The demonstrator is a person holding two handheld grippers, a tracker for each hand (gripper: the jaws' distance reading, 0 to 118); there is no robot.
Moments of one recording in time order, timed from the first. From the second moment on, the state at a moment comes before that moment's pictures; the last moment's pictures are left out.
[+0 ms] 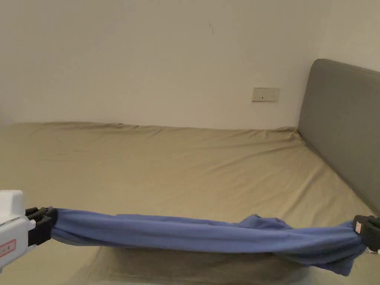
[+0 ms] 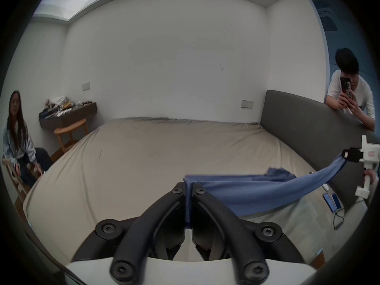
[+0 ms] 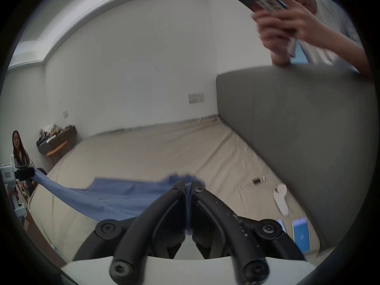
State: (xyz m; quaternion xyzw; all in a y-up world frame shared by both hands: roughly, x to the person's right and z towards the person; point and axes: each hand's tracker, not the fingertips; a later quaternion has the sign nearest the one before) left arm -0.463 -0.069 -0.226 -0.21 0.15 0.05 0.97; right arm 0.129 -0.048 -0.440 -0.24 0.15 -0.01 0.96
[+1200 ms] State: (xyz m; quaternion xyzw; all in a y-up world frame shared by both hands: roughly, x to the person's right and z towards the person) left arm -0.419 -0.161 -0.076 -0.27 0.17 0.10 0.94; right arm 0.205 -0.115 -0.316 -0.27 0.15 -0.05 0.95
